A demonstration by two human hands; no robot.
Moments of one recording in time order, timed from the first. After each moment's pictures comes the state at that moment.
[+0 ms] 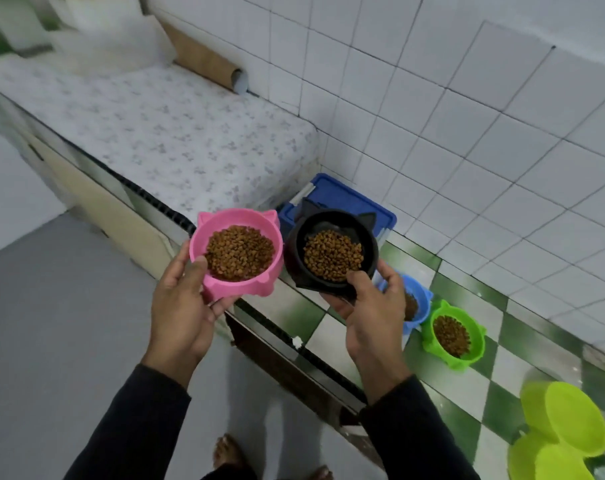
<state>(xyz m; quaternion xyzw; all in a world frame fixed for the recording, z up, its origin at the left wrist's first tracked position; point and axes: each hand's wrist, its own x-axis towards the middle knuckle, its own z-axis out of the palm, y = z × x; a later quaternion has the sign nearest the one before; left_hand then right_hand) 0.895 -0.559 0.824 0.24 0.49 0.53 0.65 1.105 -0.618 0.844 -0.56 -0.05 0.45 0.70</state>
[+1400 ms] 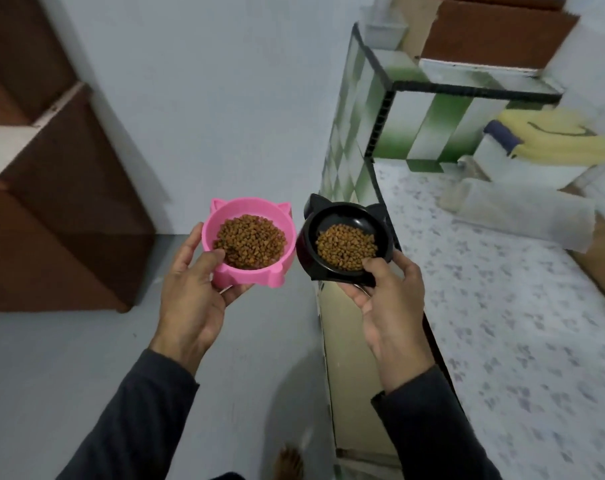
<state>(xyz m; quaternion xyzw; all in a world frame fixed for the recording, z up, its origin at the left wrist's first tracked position) 0.429 -0.325 0.863 0.03 0.50 0.79 0.37 0.613 -0.196 0.882 -0.45 -0.28 0.71 0.46</state>
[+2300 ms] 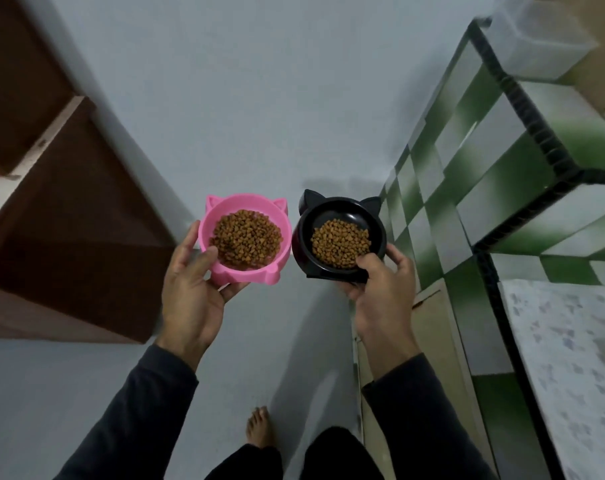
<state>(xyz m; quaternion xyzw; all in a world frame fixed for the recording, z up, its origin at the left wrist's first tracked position) 0.134 -0.127 0.822 -0.01 0.52 0.79 0.33 0.296 0.020 0.848 -0.50 -0.27 0.72 0.40</state>
